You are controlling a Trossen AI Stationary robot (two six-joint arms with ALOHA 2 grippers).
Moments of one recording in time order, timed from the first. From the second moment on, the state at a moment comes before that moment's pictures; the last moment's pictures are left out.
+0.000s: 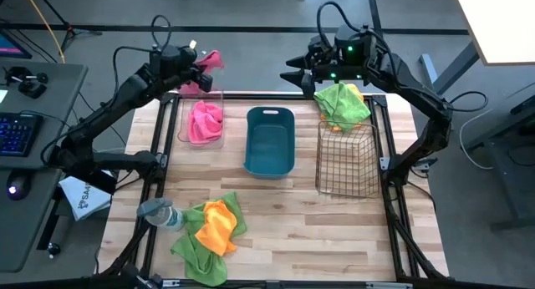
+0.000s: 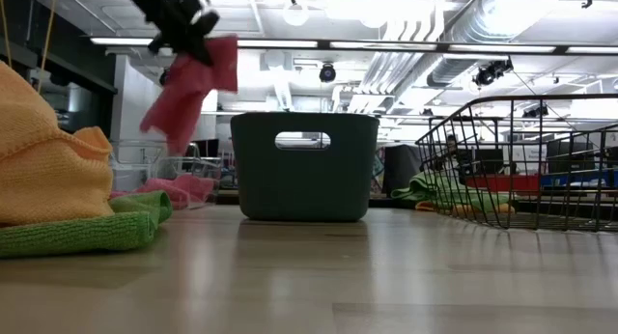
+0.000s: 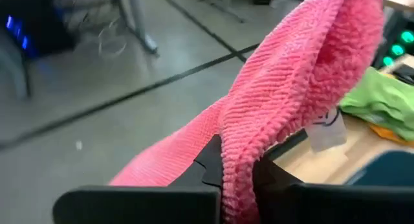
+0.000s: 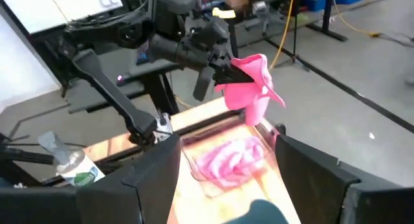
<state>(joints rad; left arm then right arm) 0.84 1.13 1.12 -0.46 -0.17 -0.06 -0.40 1.59 2.03 -0.75 -0.16 0.15</state>
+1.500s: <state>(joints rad) 0.81 1.27 0.84 -0.75 -0.21 -0.21 -0.44 1.59 2.03 -0.80 -0.16 0.18</state>
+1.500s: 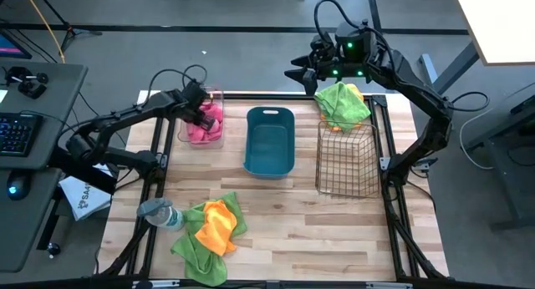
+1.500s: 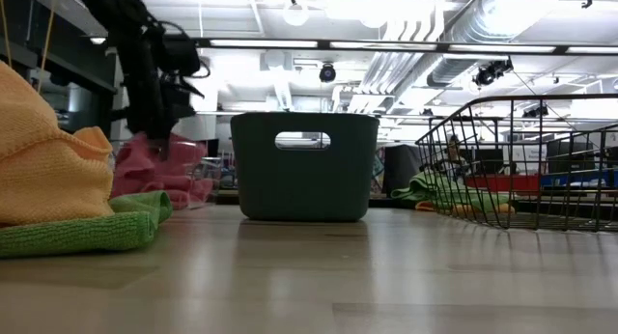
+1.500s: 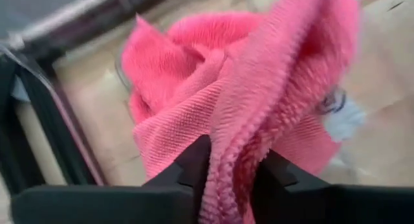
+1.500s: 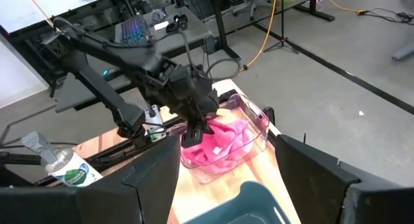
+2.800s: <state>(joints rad) -0.15 1.25 1.12 -0.80 0.10 -0.26 -0.05 1.59 2.03 -1.32 -0.05 0.42</state>
